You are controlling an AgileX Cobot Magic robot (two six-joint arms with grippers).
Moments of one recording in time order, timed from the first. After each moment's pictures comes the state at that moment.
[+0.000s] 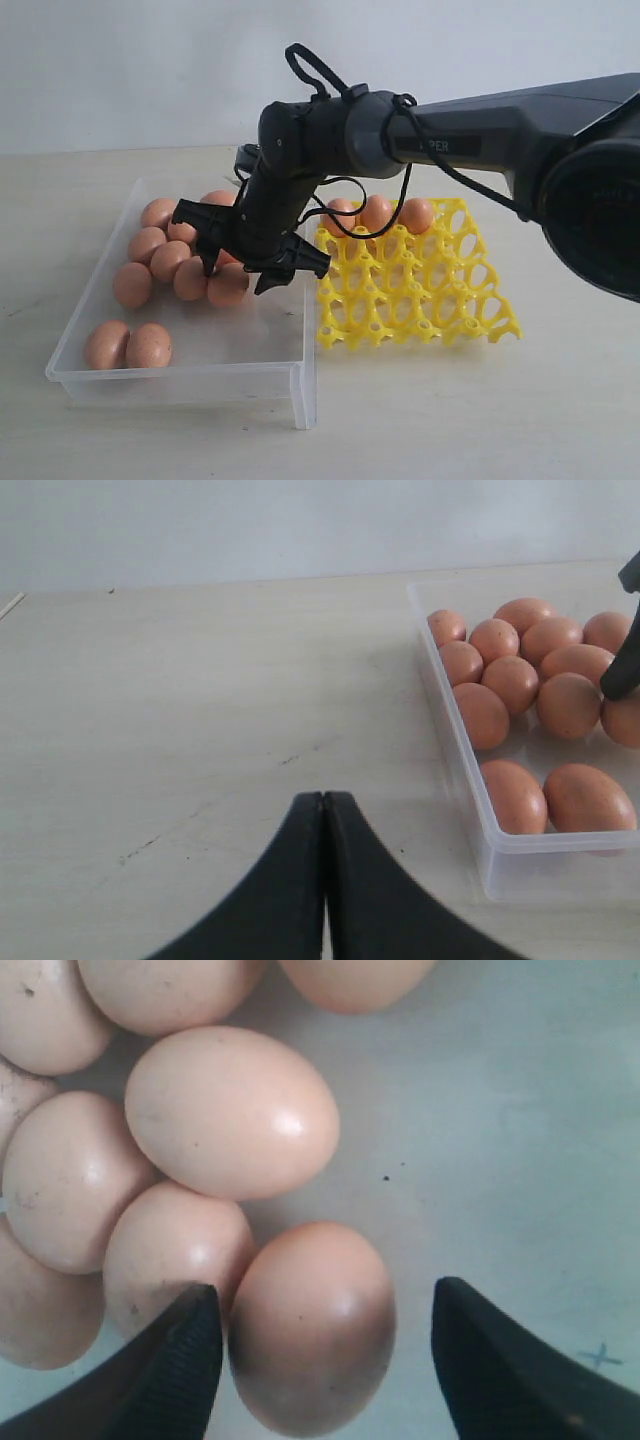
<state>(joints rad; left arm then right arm) -0.01 0.00 0.00 0.02 0.37 0.00 0.70 2.33 -1.80 0.26 0.75 0.72</state>
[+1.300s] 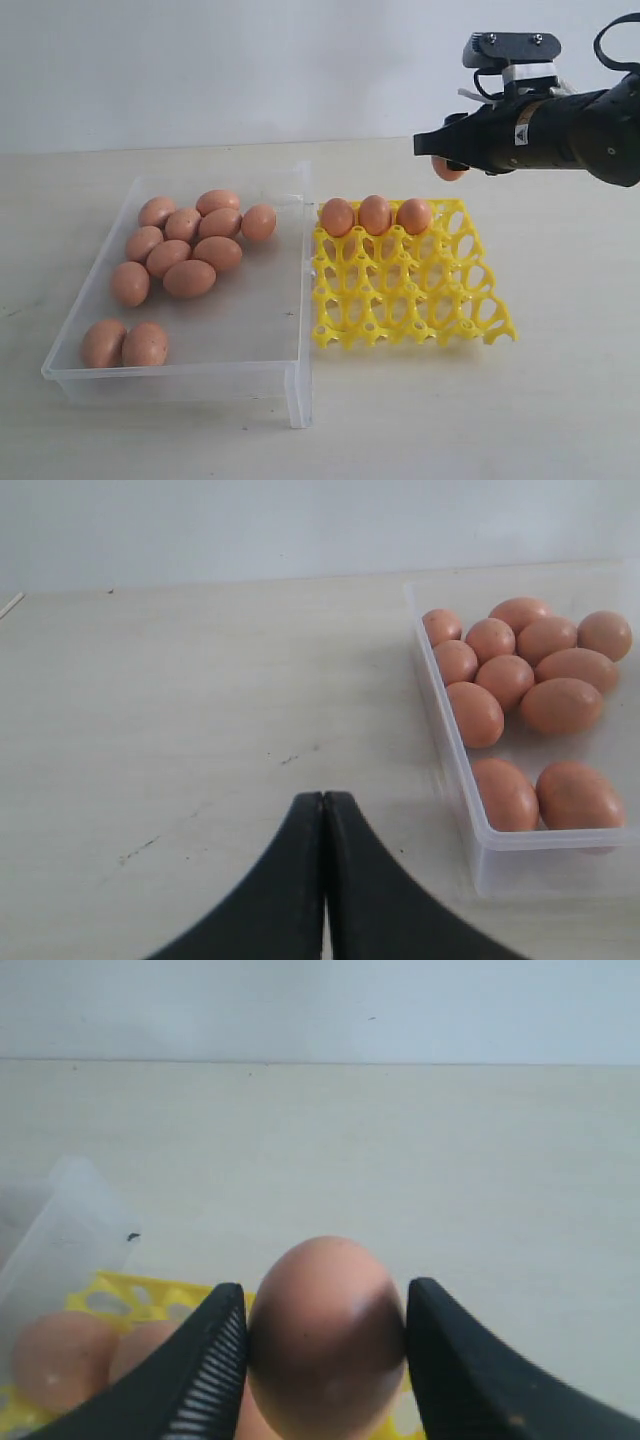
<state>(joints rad) -0.01 0.00 0.00 0.02 0.37 0.00 0.24 1.81 -1.03 -0.42 -0.11 0.52</state>
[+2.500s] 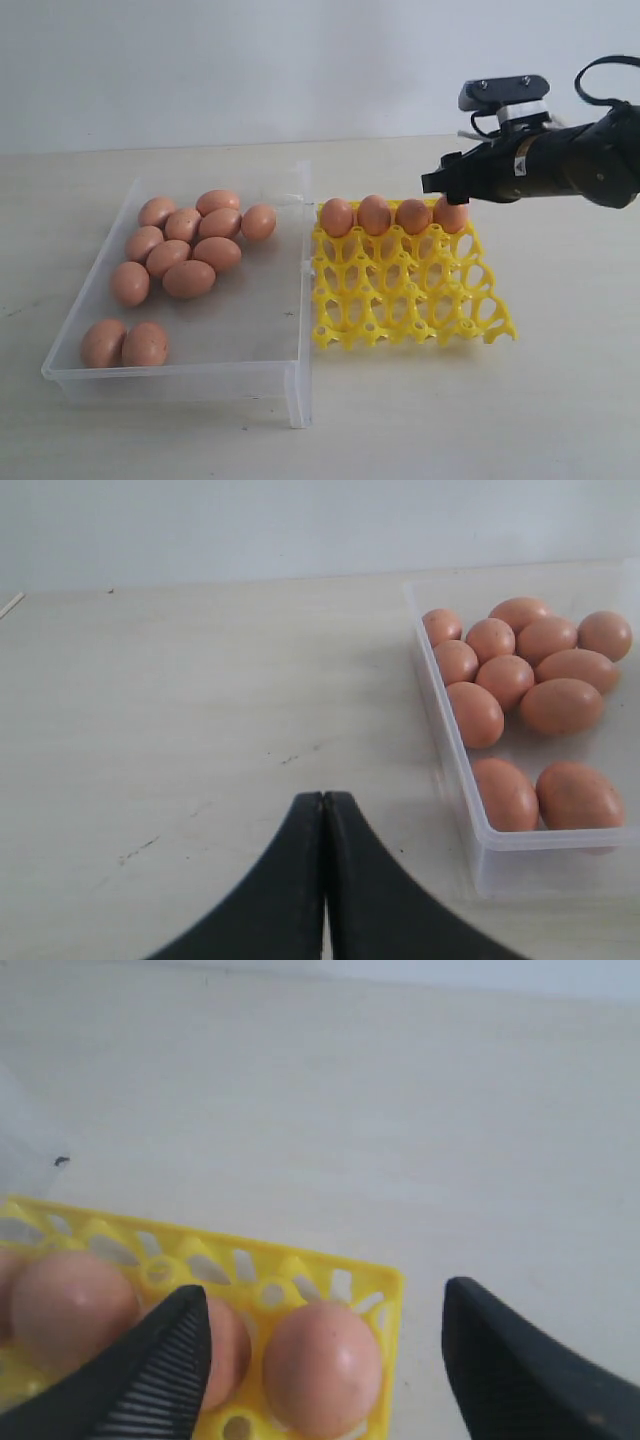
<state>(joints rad) -0.01 0.00 0.00 0.02 0.37 0.00 0.21 1.88 -1.03 -0.46 -0.10 0.47</state>
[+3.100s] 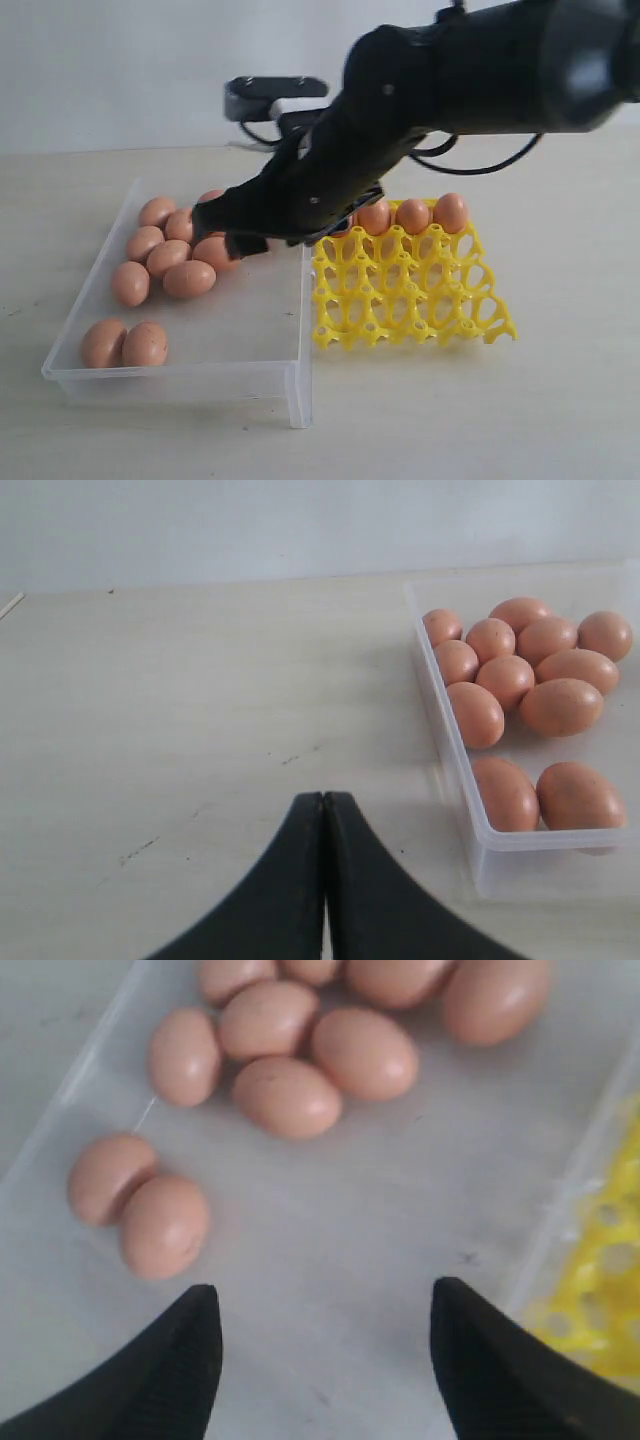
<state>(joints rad) -0.01 0.00 0.00 0.02 0.37 0.00 0.75 1.86 -1.37 0.22 0.60 0.12</state>
